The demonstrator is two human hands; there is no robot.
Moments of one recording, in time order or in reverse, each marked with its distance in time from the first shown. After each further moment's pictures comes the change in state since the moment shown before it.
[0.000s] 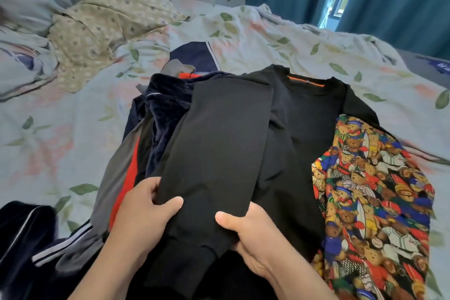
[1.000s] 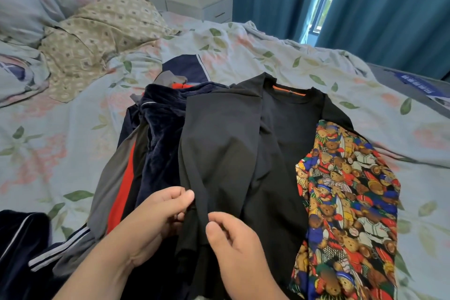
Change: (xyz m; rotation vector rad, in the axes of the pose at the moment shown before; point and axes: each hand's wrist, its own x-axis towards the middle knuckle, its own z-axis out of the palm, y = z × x) left_hand -0.009 0.017 0.002 -0.399 -0.558 -0.137; right_hand -0.062 0.014 0.036 -0.753 0.275 -0.440
